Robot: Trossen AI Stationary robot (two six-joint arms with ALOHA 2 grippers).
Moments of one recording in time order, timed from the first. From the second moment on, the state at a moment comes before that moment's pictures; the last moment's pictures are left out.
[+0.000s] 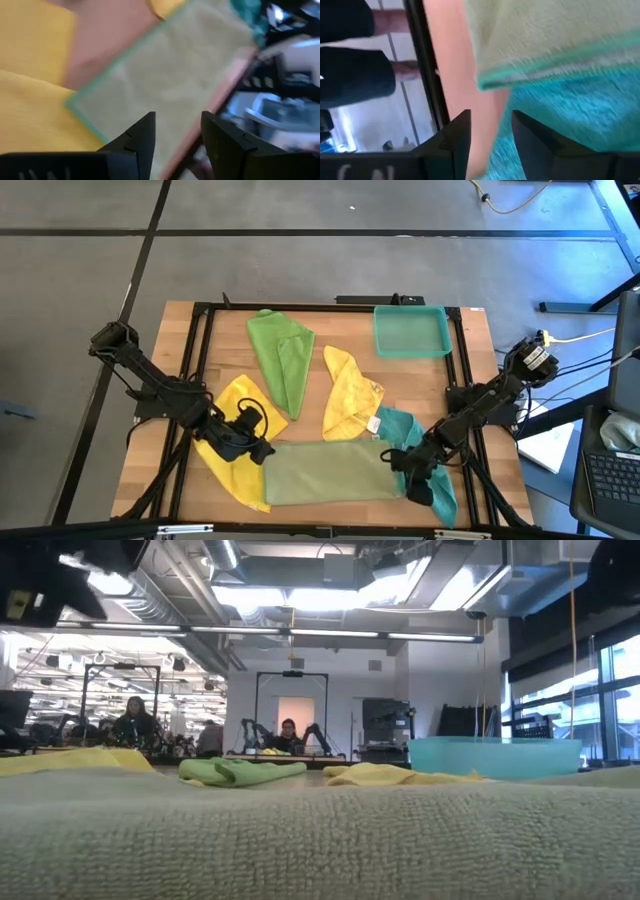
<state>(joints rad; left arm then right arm) -0.64 1.27 0.81 -0.34 -0.33 -1.61 0.72 1.51 0.64 -0.10 -0.33 1.07</state>
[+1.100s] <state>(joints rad) -0.68 1.74 0.81 0.21 -0.15 -1.30 0.50 1.49 0.64 -0.33 -0.05 0.56</state>
